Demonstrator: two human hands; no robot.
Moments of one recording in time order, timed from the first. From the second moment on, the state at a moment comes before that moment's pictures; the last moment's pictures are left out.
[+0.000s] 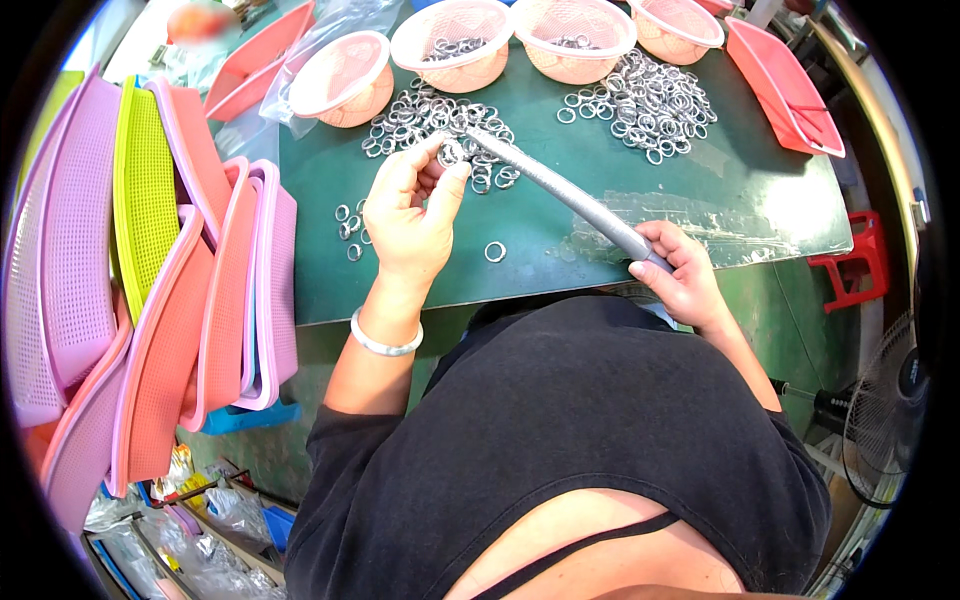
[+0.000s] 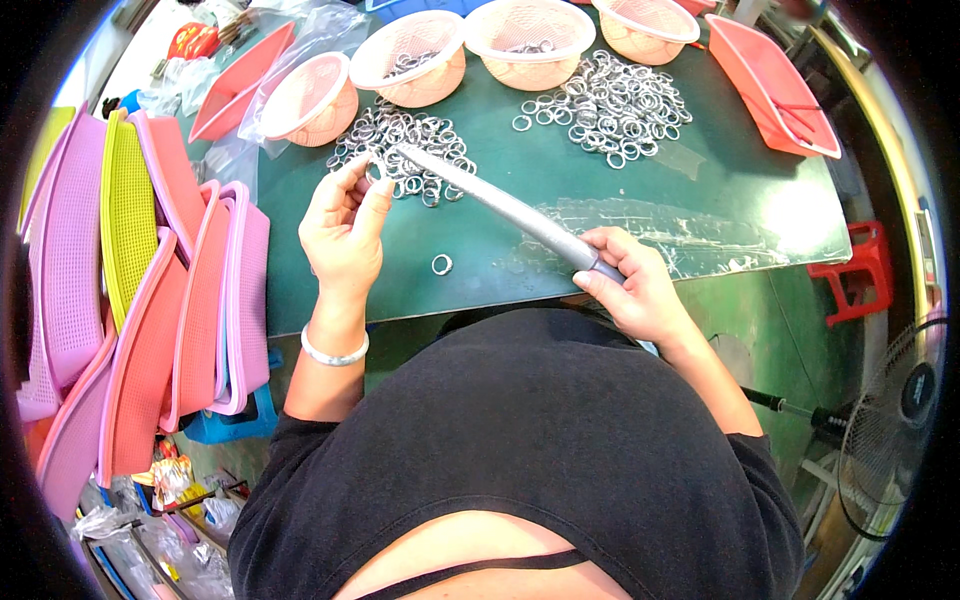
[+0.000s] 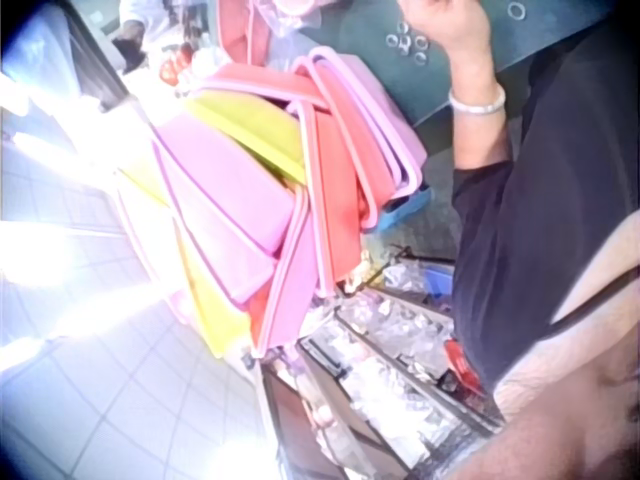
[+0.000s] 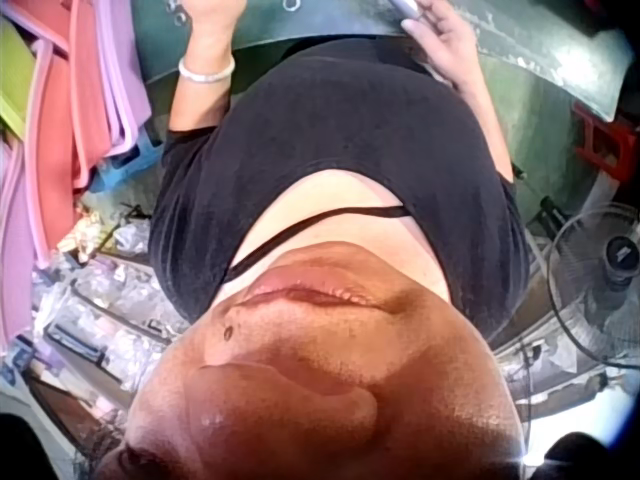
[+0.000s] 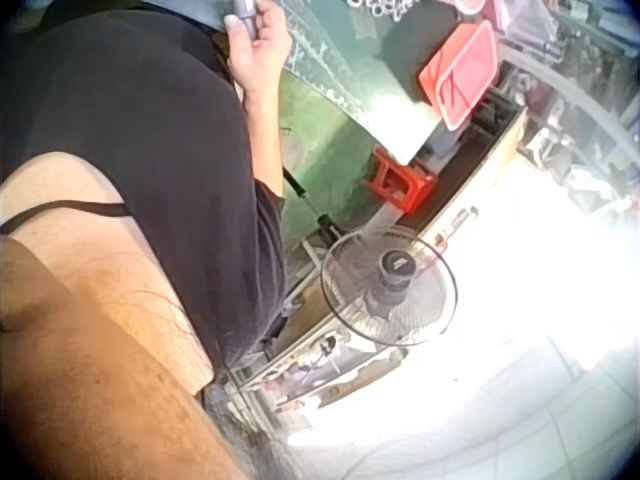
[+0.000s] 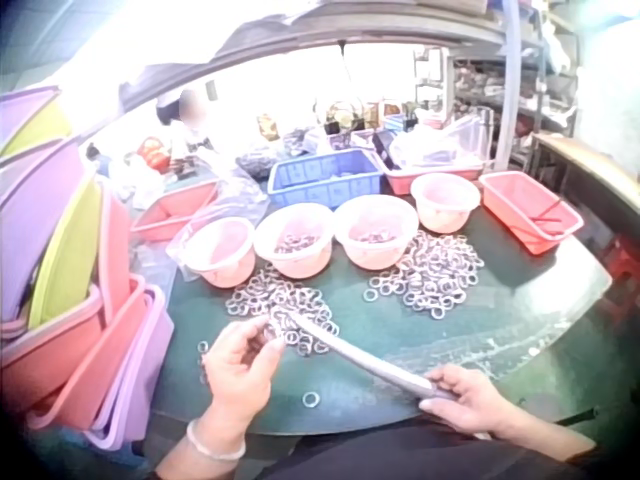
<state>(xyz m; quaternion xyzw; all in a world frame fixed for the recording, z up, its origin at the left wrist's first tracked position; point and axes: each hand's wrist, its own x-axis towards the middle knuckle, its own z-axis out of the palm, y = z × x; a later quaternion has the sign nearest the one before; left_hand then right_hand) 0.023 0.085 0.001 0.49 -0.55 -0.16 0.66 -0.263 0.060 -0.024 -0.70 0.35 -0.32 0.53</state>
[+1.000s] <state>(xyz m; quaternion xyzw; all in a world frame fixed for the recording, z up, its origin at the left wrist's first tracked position) 0.017 0.089 0.010 0.56 -0.54 -0.12 0.61 -0.264 0.060 -0.024 -0.71 0.36 -0.31 0.53</state>
